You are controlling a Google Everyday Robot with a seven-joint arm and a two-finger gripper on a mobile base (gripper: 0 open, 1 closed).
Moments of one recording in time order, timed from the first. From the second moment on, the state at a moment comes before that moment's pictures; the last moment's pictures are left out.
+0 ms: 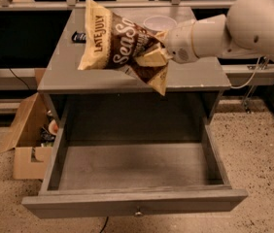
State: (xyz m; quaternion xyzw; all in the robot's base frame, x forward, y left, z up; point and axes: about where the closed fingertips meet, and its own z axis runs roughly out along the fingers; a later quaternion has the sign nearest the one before) arm 0.635 -0.030 0.930 -0.52 0.67 0.20 0.50
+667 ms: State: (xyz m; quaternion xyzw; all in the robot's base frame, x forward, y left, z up) arm 0.707 -0.010 0.902 -0.47 0.73 0.20 0.46
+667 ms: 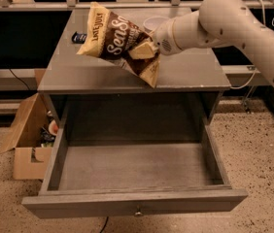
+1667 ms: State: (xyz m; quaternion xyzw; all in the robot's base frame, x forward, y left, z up) arm 0.749 -0.011 0.864 -0.43 0.78 0.20 0.42
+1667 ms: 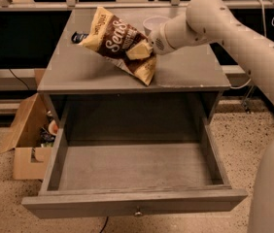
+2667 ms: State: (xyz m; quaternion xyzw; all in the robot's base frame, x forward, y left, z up) arm 0.742 -0.020 0.893 -0.42 0.75 0.24 0.45
